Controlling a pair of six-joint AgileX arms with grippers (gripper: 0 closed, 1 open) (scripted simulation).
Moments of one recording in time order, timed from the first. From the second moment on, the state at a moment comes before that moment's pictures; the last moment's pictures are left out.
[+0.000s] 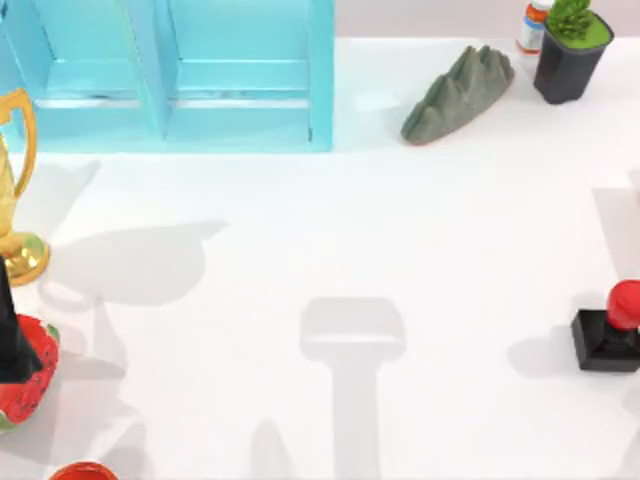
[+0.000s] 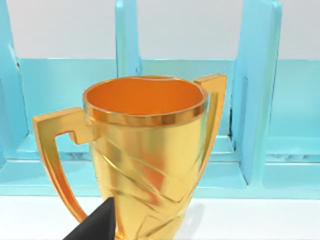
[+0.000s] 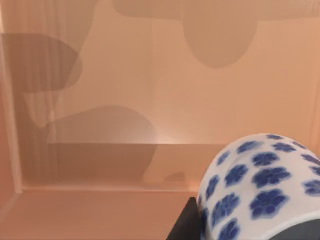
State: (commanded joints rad) left arm 0.00 0.00 0.00 0.00 0.00 0.00; right arm -0.65 1.44 1.07 -1.13 -0.06 -0.64
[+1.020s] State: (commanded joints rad) left arm 0.00 0.00 0.00 0.00 0.00 0.00; right arm -0.64 1.51 0.88 -0.86 -0.07 -0.63
